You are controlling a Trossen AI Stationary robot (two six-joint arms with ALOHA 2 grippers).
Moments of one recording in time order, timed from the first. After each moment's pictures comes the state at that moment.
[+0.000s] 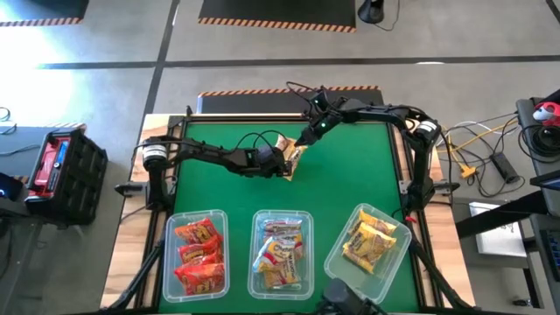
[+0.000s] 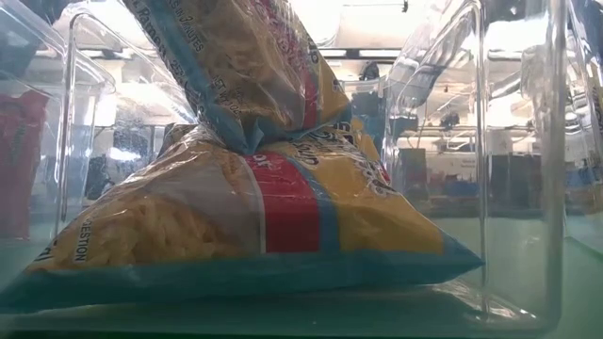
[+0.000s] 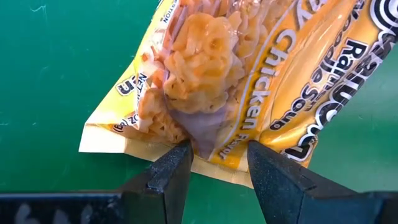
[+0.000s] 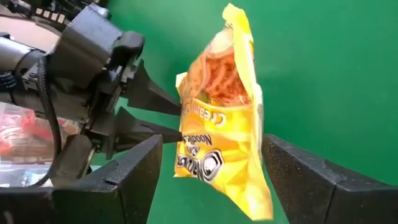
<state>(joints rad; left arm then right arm) 0.24 1.94 1.07 -0.16 -0.20 -1.19 -0.73 1.94 1.31 -0.34 -0.79 0.20</state>
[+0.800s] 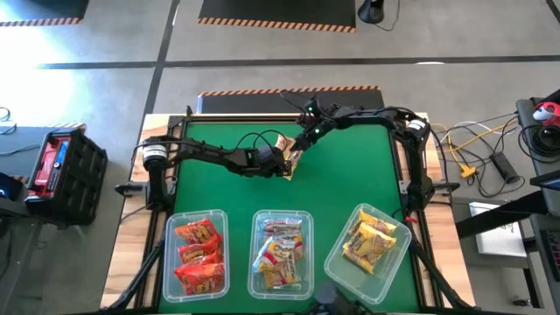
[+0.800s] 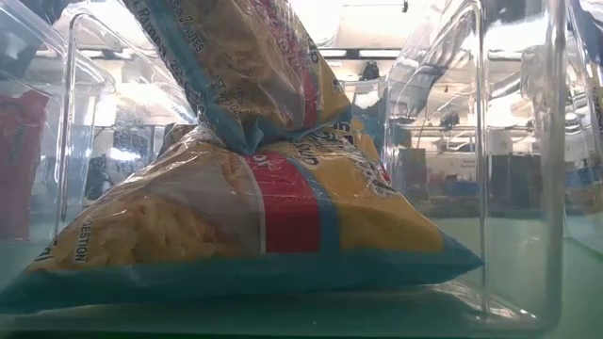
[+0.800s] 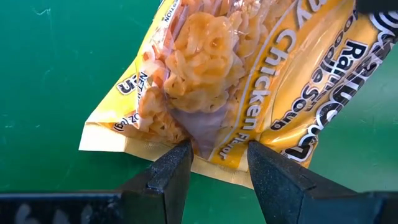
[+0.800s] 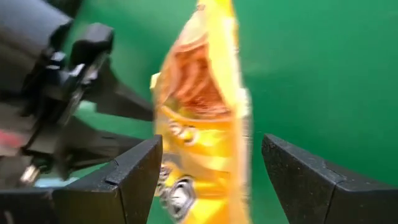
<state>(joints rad) 0.24 1.94 1.07 -0.16 -0.20 -1.19 -0.69 2.04 1.31 -0.22 -0.73 0.23</state>
